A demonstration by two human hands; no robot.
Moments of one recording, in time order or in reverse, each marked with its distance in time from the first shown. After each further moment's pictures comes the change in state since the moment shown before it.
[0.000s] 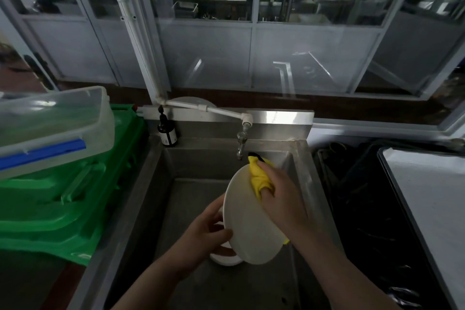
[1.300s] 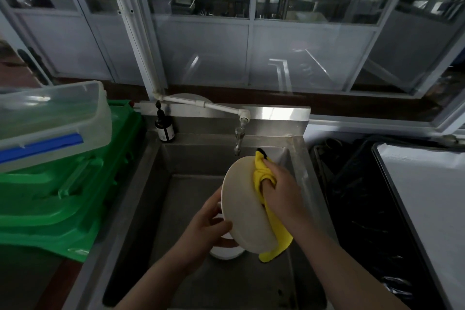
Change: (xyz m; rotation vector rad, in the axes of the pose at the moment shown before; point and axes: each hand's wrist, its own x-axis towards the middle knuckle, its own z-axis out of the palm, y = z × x) left_hand 0.000 -0.012 0.007 -0.066 0.031 0.044; right_hand -0.001 0.018 0.005 -0.024 0.009 0.153
